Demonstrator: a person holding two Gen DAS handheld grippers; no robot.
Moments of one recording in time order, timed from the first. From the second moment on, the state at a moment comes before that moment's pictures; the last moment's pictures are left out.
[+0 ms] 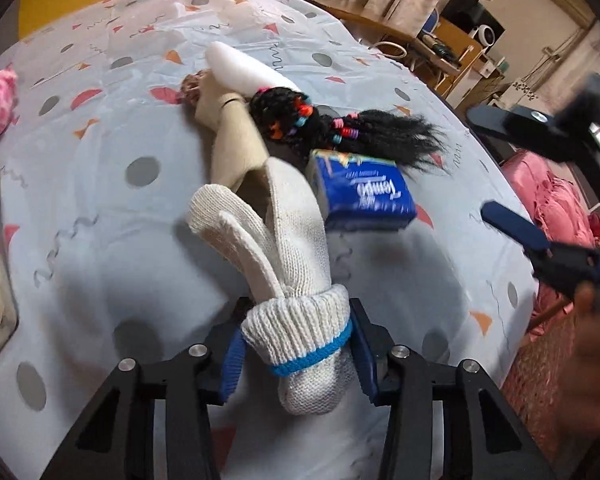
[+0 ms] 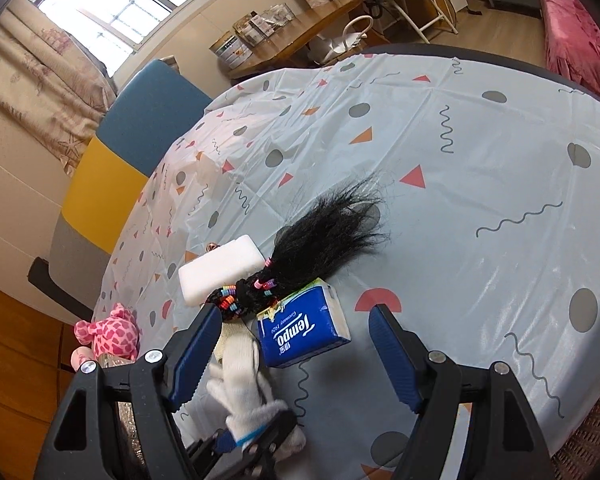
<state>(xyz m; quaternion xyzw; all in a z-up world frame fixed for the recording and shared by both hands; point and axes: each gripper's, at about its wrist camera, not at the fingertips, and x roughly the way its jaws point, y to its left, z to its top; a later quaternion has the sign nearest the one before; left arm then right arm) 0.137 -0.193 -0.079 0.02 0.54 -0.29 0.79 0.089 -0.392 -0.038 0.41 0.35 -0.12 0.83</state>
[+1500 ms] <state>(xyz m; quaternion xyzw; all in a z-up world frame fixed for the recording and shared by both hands) 0.249 0.103 0.069 -0.06 0.40 -0.01 0.92 0.103 -0.378 -0.053 0.39 0.41 -0.10 0.82</state>
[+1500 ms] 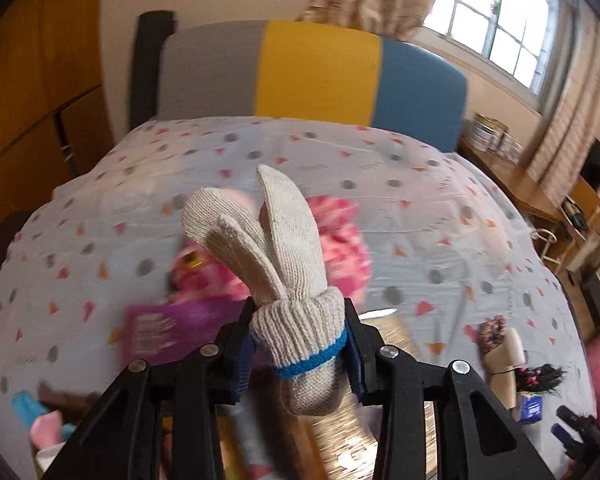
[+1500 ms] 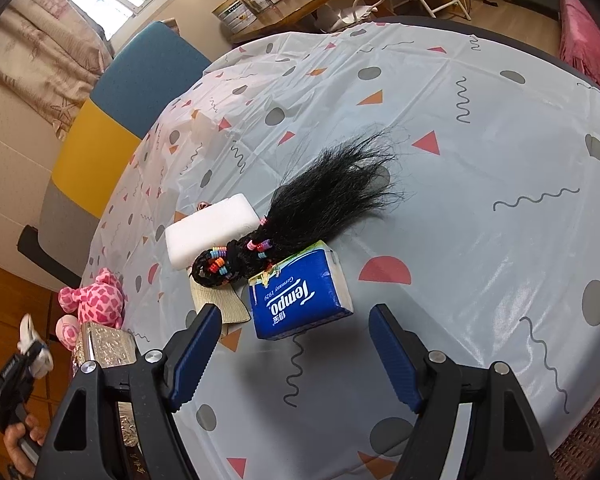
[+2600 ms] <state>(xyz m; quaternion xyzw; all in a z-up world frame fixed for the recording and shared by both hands) 0.032 0.182 -0.044 -0.08 0.44 0.02 0.90 0.134 -0.317 -0.046 0.29 0.45 0.00 0.84</state>
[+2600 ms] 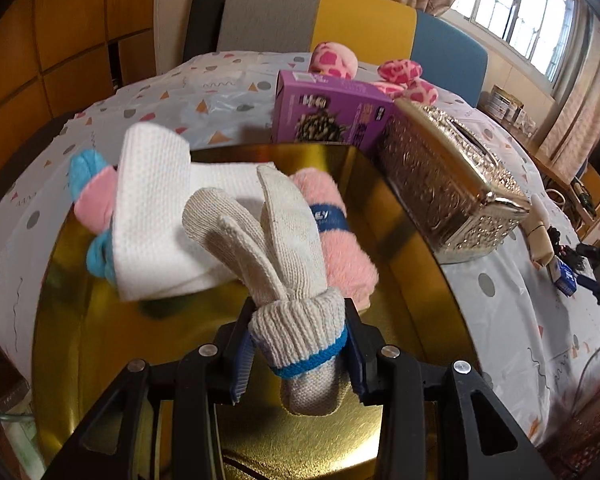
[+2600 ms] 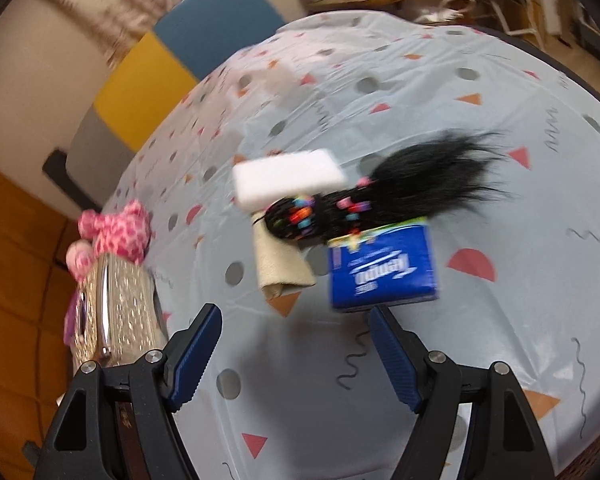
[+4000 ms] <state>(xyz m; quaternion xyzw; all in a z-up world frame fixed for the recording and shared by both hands) 0.001 0.204 -0.030 -0.10 0.41 0.08 0.90 0.275 -0.101 0.047 0.12 0.45 0.15 0.88</state>
